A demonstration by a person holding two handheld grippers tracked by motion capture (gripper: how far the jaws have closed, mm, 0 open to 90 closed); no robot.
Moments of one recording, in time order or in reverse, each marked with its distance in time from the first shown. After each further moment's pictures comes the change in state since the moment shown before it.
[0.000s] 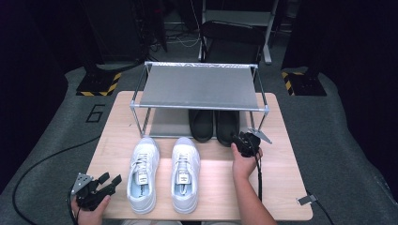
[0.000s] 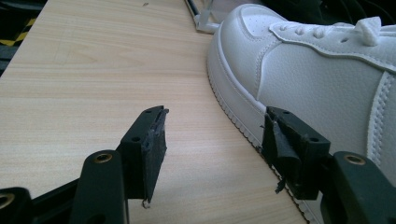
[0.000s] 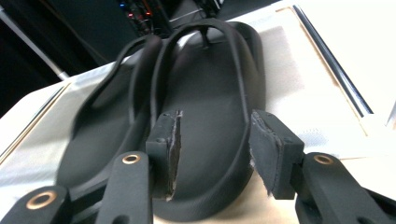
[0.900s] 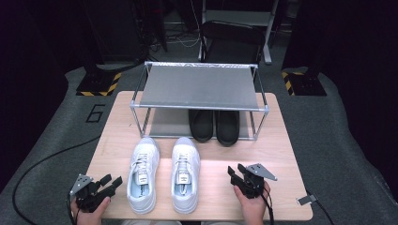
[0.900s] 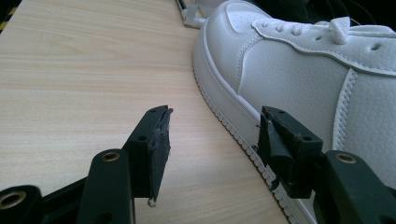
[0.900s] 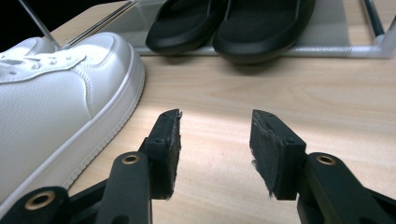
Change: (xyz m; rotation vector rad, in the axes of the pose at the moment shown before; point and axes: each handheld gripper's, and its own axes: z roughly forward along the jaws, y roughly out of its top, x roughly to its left) left arm -0.005 0.002 -0.005 0.035 -0.048 -0.021; right arm 0.005 -0.063 -0.112 0.117 0.153 -0.253
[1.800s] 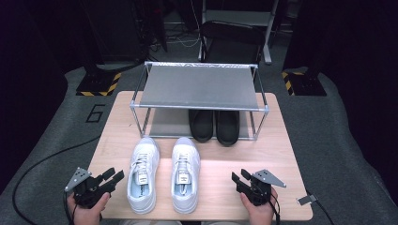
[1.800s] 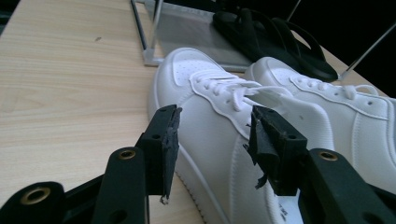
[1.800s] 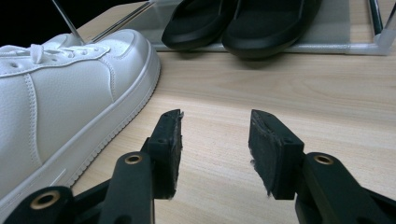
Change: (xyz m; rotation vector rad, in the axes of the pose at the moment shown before) left arm -0.036 0.039 -0.020 -0.031 -0.075 0.023; right arm -0.008 -0.006 -0.026 -0.004 0.064 -0.010
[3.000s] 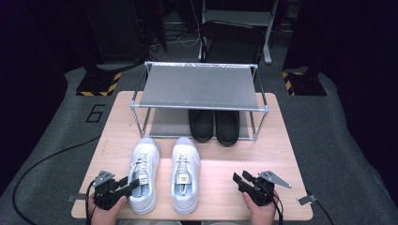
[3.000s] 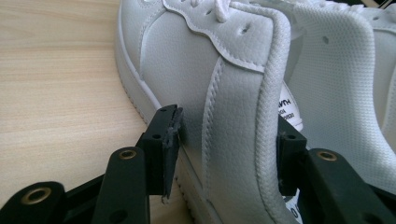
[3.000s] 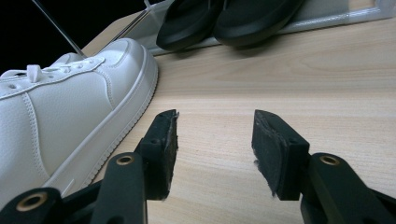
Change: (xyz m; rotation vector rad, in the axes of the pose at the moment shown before) left arm -0.020 -0.025 0.036 0.208 0.040 0.009; right arm -0.014 -0.009 0.002 -0.003 0.038 0.155
